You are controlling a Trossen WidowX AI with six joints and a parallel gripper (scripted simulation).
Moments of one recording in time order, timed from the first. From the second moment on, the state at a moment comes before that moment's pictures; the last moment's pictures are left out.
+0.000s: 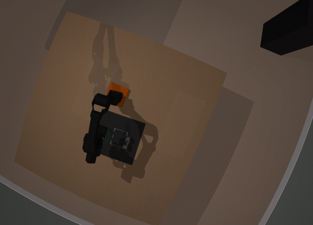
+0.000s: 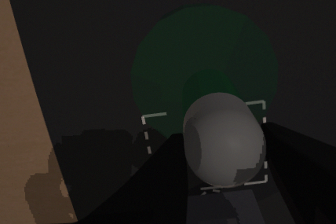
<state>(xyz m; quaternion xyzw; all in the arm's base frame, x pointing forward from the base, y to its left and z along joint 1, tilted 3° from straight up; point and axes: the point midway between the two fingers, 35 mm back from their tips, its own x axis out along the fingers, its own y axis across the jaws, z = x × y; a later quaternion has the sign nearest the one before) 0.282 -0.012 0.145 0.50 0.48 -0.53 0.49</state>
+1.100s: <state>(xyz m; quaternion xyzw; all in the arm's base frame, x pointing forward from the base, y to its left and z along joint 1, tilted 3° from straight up) 0.284 0.009 0.149 0.48 0.46 -0.56 0.50</state>
